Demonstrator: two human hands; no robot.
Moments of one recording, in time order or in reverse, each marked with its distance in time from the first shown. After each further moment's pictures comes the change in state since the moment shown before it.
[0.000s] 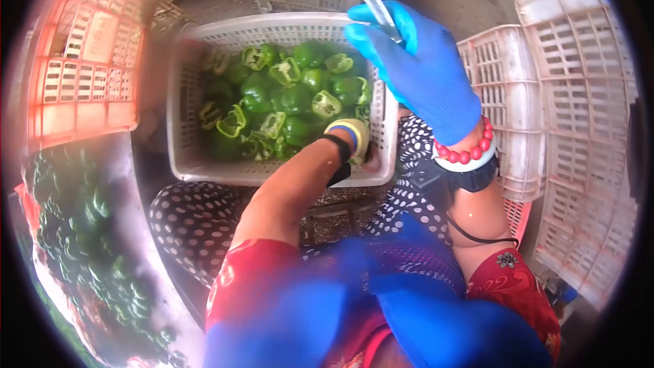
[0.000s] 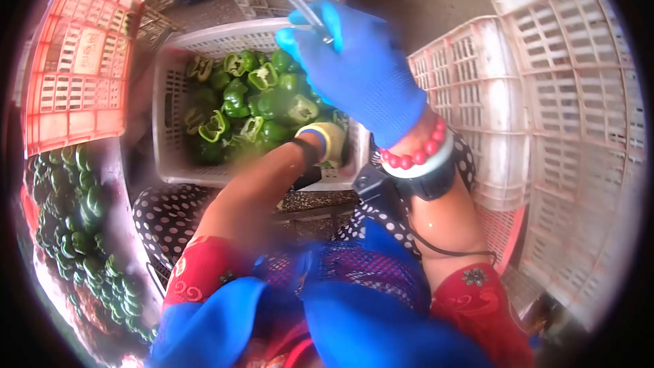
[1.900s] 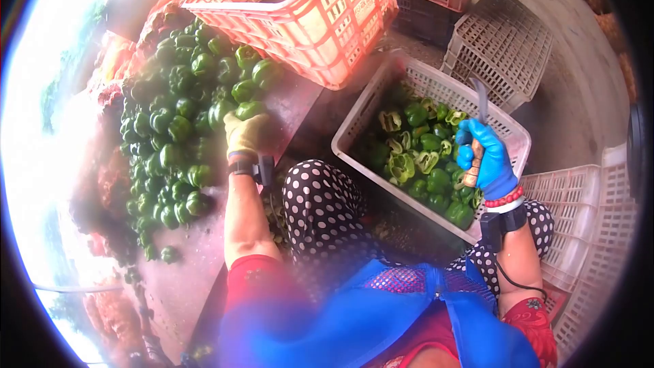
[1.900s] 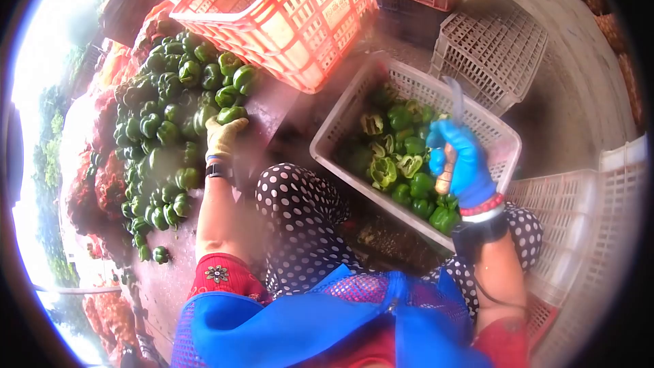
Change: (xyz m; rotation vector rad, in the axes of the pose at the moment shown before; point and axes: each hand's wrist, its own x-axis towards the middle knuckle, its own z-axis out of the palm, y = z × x) left_hand -0.513 -0.216 0.055 -0.938 1.789 -1.153; right_hand -0.008 -0.014 0.124 1.055 -0.385 0.554
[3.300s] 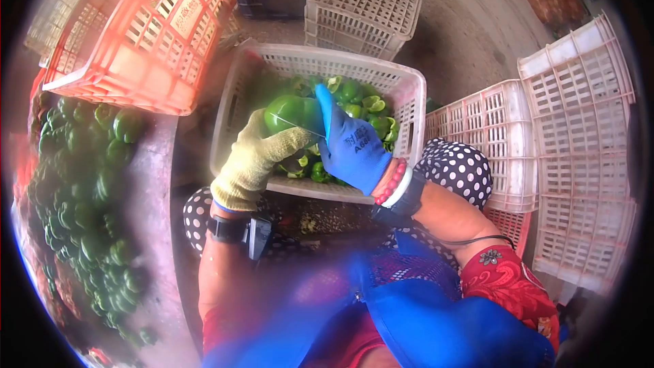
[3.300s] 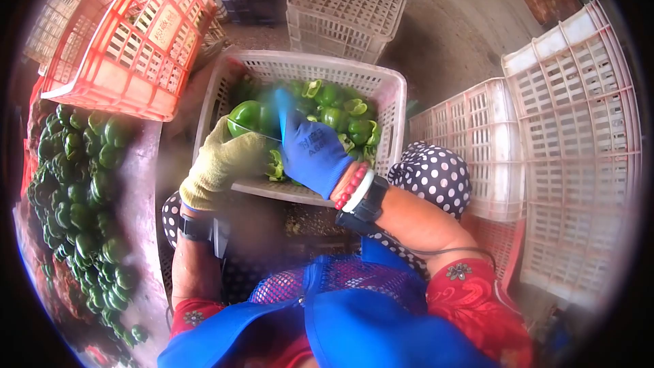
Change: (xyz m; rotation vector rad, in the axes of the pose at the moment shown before) left_hand -0.207 0.136 0.135 -0.549 -1.306 0.051; right_hand -0.011 0.039 0.011 -1.709 0.145 -0.678
